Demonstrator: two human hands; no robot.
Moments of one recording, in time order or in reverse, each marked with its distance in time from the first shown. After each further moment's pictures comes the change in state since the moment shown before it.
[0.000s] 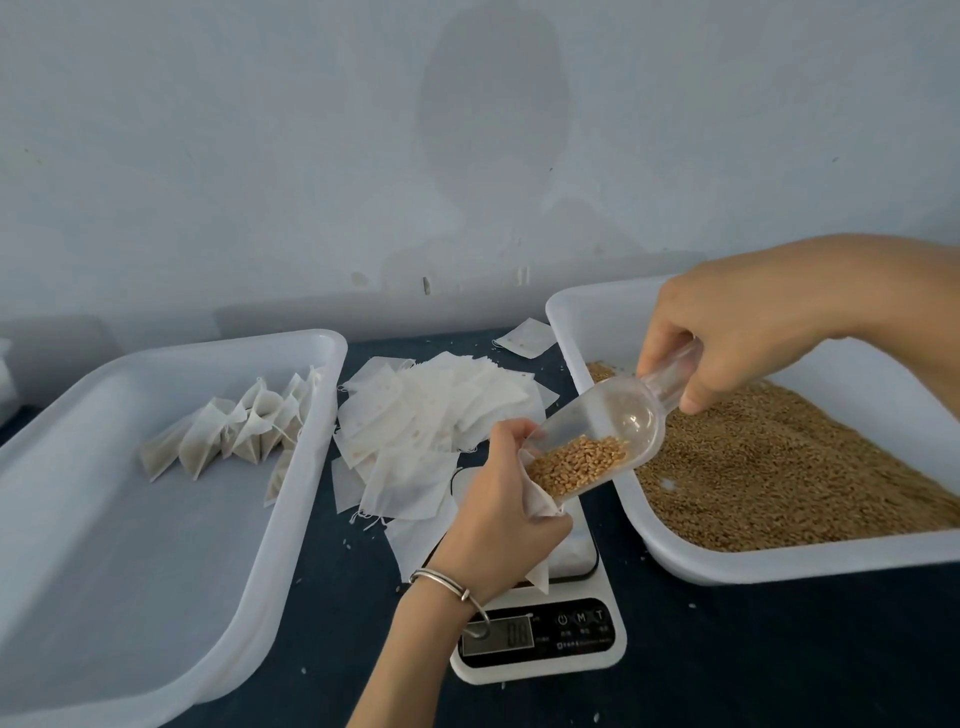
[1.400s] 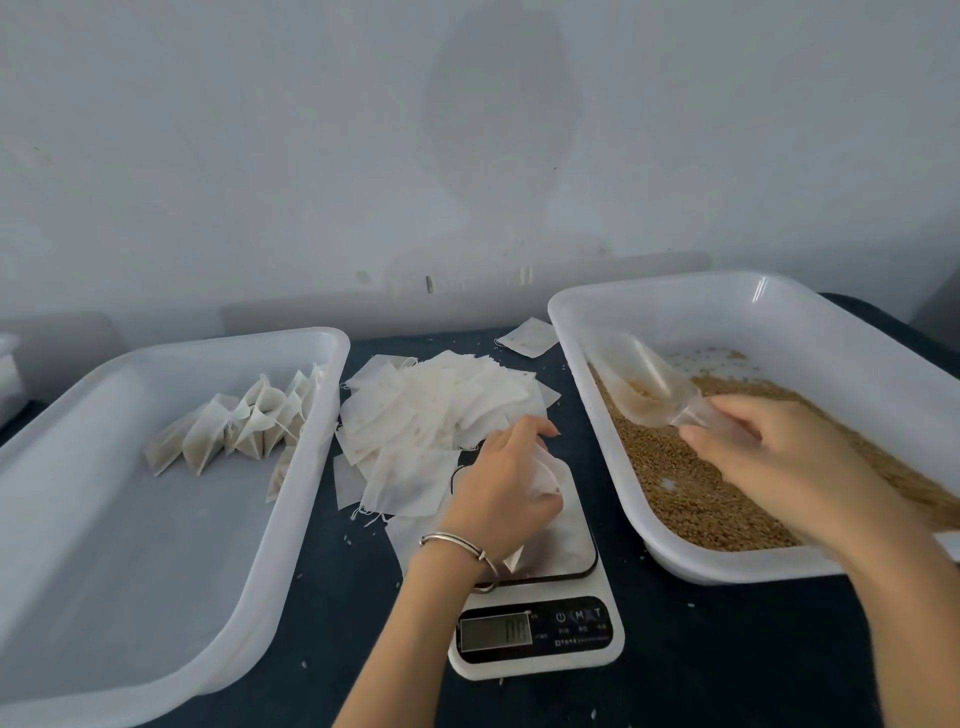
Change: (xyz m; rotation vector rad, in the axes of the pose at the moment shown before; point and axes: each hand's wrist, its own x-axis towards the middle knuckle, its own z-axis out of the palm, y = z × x) left_hand 0.025 -0.015 0.003 0.302 -0.039 -0.014; right_hand 0.000 0.010 0.133 0.840 0.547 0.263
